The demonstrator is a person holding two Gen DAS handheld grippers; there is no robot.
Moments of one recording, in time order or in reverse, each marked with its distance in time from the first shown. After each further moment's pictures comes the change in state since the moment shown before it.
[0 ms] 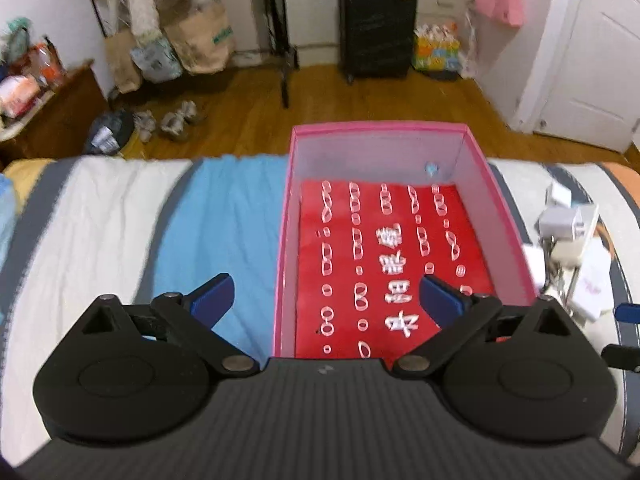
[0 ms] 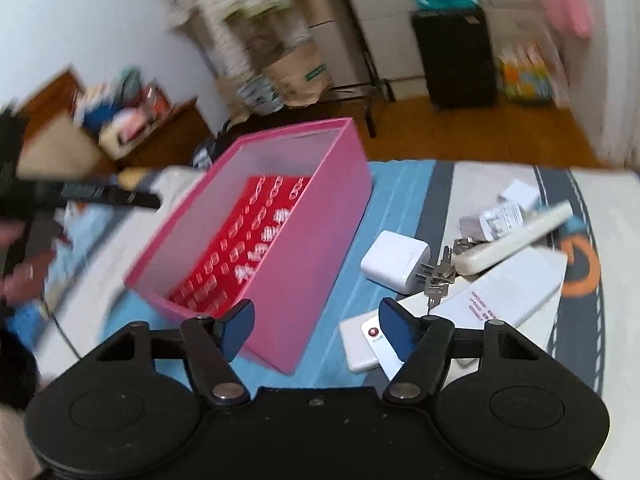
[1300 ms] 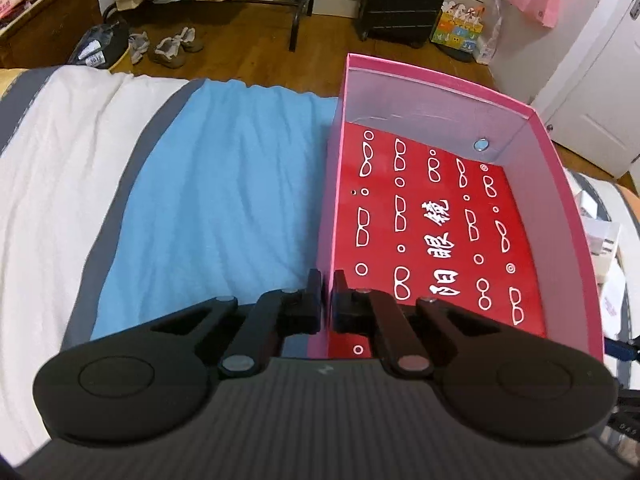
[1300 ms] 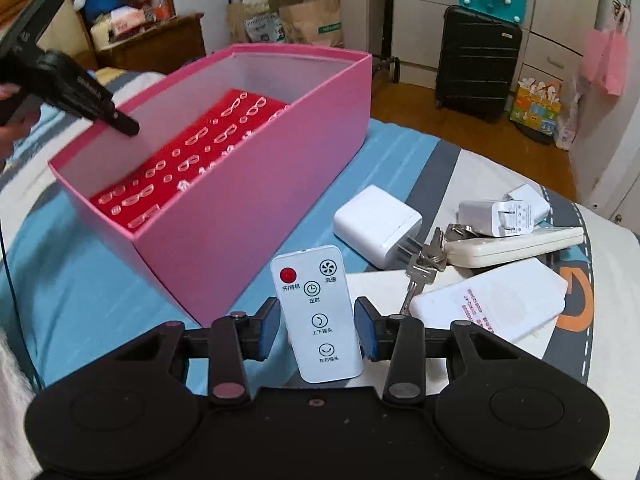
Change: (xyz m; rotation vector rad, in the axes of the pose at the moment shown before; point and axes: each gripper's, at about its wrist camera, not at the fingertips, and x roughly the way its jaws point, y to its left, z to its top) left arm 0.073 0.050 -0.012 -0.167 0.117 -0.071; right arm 0.053 0.006 -0.016 -0.235 0.108 -0.148
